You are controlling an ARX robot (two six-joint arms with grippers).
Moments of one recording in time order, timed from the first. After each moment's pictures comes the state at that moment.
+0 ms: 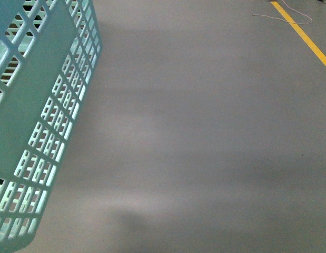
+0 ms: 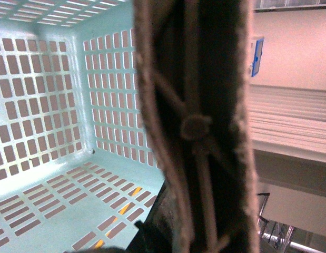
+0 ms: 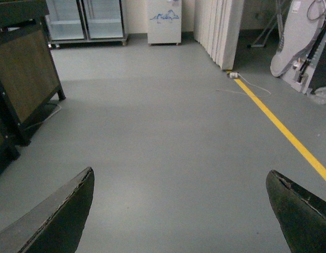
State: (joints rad) left arm -0.03 0.92 0.76 -0.17 -0.02 -1.54; right arm 0.00 0.00 0.02 0.00 0.00 0.00
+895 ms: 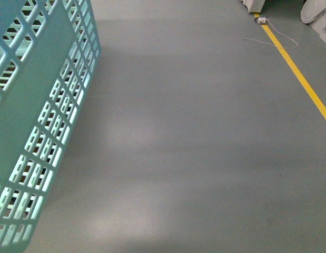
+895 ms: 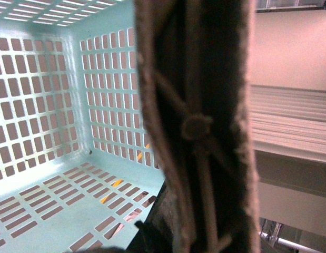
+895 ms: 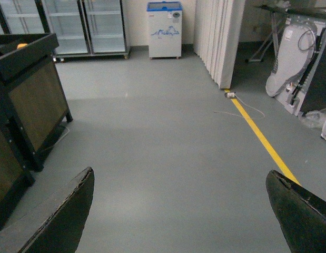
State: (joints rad) left arm -0.03 0.92 0.76 -0.17 -0.02 -1.54; right arm 0.00 0.00 0.02 0.00 0.00 0.00
